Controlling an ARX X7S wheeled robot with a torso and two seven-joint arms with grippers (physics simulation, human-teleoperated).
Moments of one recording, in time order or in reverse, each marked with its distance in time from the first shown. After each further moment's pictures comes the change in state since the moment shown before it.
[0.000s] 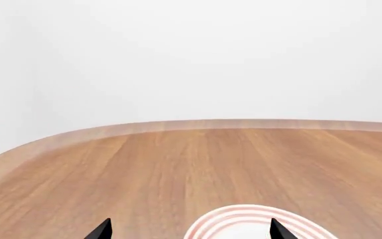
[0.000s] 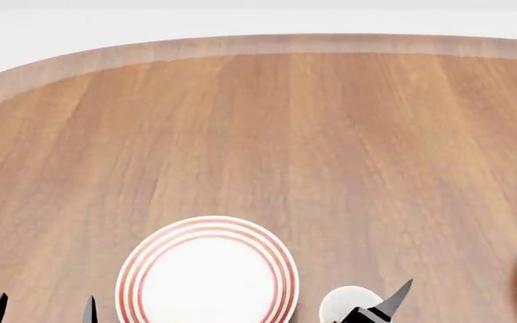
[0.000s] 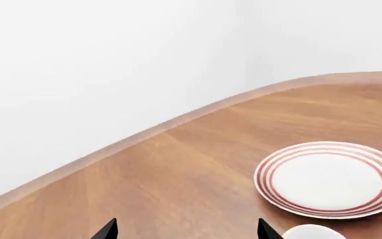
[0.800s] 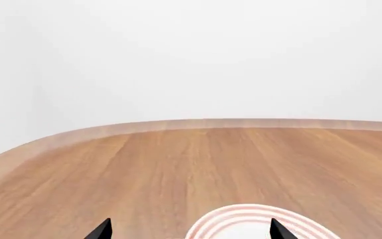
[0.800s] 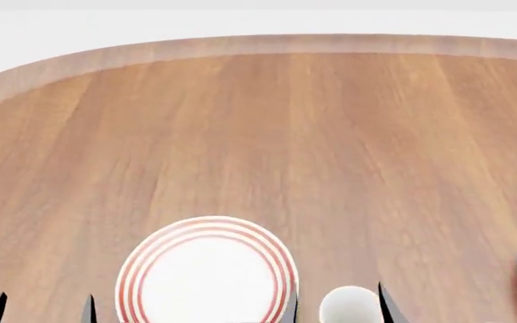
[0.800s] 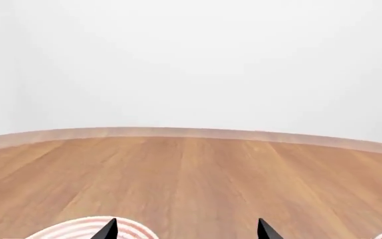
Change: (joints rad) left arm -0.003 0.027 -0.030 -0.006 0.020 -0.009 0.031; right arm 0.002 0.100 -0.096 0.075 -0.190 0.004 -0.462
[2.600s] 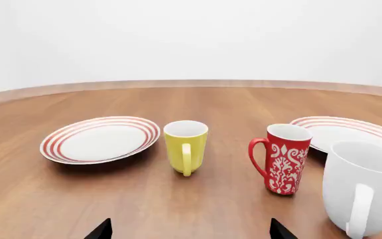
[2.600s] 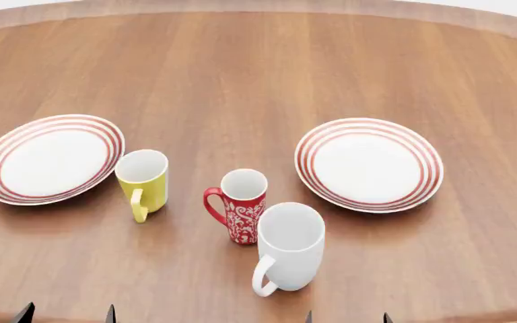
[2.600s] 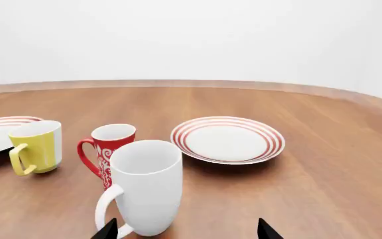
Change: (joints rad) left arm -0.084 0.143 -0.106 -0.246 0.132 0.050 0.135; right arm 0.039 -0.126 0.174 0.348 -0.059 -0.174 -0.175
